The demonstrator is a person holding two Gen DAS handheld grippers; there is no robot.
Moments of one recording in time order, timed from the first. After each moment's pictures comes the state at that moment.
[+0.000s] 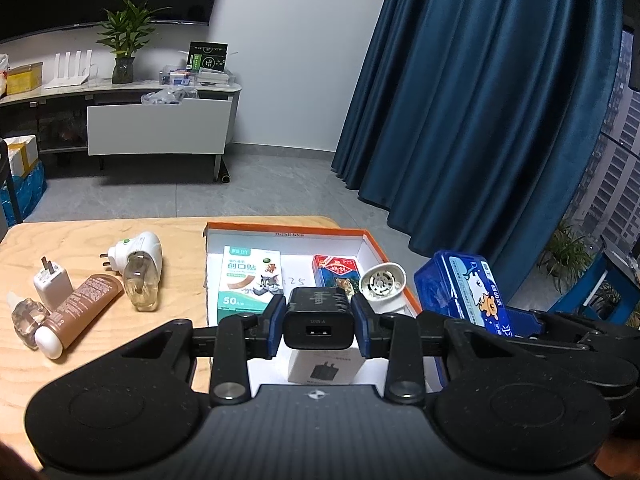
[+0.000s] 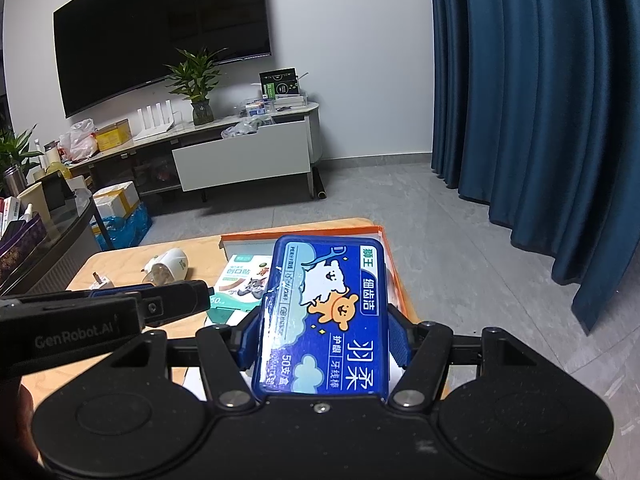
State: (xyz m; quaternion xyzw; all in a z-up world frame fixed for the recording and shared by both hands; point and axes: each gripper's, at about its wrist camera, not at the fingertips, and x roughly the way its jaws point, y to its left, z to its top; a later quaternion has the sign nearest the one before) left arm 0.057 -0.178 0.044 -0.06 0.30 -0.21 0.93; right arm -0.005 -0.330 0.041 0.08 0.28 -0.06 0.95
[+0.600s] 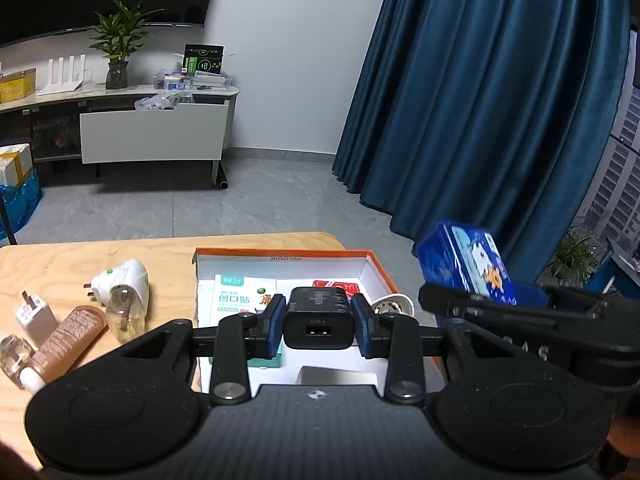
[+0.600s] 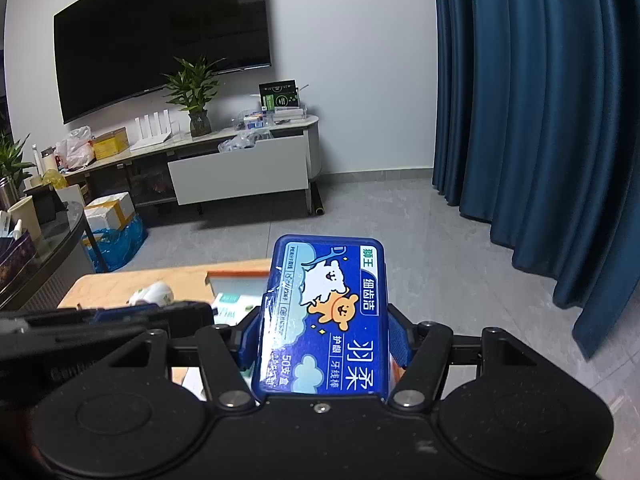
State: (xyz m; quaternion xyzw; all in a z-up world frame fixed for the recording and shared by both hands) left arm 0.094 -0.195 0.050 -0.05 0.30 -0.21 0.93; right arm 0.049 -0.354 0.058 0.07 0.26 -0.06 0.96
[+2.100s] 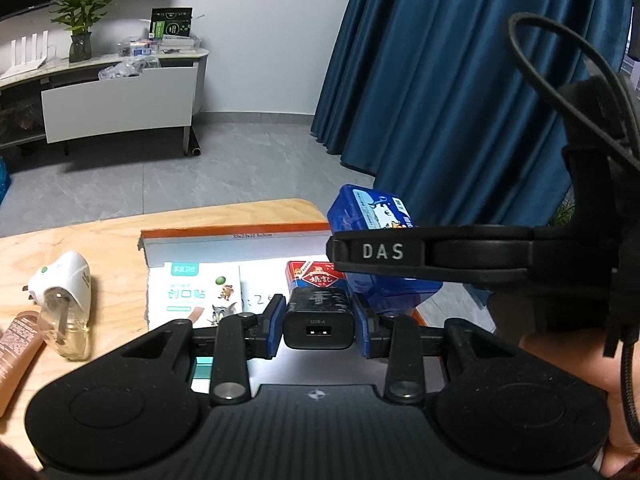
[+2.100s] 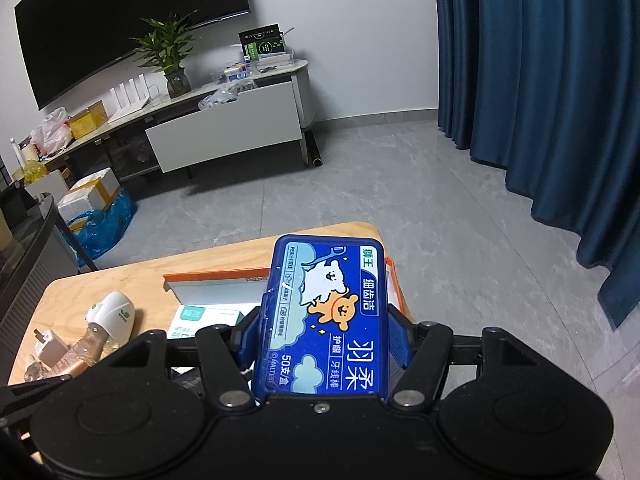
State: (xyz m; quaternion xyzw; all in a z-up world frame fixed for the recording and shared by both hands) left arm 0.141 -0.232 0.020 -0.03 0.35 -0.25 0.90; right arm 0.152 -0.381 0.022 0.11 0.35 -0.06 0.93
